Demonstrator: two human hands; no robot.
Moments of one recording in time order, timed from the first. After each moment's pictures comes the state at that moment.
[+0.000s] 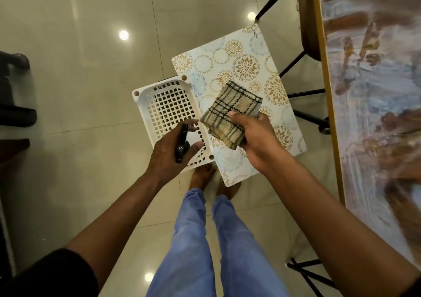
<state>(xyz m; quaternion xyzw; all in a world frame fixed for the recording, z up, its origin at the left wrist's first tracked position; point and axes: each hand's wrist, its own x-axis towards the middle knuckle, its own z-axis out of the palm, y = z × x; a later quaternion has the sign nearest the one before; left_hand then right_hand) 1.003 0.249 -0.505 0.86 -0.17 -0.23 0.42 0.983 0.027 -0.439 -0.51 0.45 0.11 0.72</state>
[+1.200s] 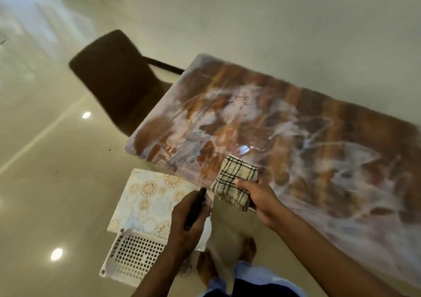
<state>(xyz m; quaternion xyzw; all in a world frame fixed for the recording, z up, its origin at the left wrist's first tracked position) 0.928 0.103 -0.236 0.61 -0.42 -0.40 0.54 0.758 -0.012 -0.179 -0.37 0.61 -0.24 0.66</state>
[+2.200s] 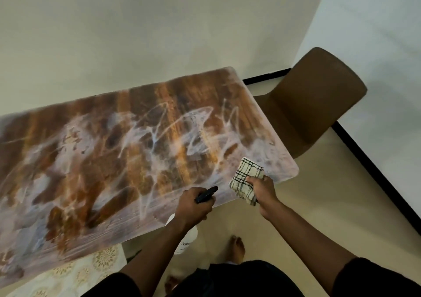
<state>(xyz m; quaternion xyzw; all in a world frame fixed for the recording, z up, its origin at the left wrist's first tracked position) 0.565 0.005 -0.258 0.51 -0.68 -0.52 0.07 0.355 0.076 -0.249 -0.02 0.75 -0.49 0.45</state>
